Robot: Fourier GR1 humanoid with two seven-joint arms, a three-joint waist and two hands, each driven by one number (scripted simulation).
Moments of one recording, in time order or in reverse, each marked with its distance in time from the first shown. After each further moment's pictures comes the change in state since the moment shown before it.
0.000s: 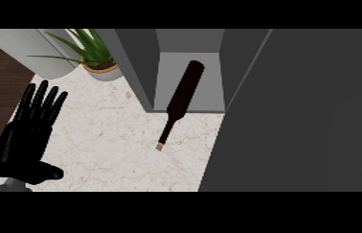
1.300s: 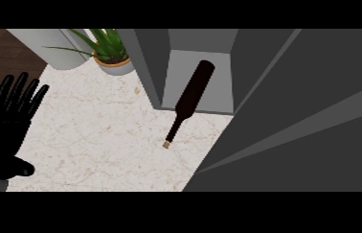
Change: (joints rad) left arm -0.051 0.087 0.080 0.089 0.064 -0.143 0.042; right arm -0.567 0.513 -0.079 0.203 -0.108 0.018 0.394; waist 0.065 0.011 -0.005
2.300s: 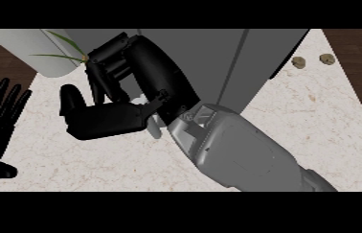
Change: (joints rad) left arm 0.019 0.002 0.100 0.085 -0.014 -0.079 -0.002; right arm -0.638 0.383 -0.248 0.816 -0.247 -0.061 -0.028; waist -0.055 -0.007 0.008
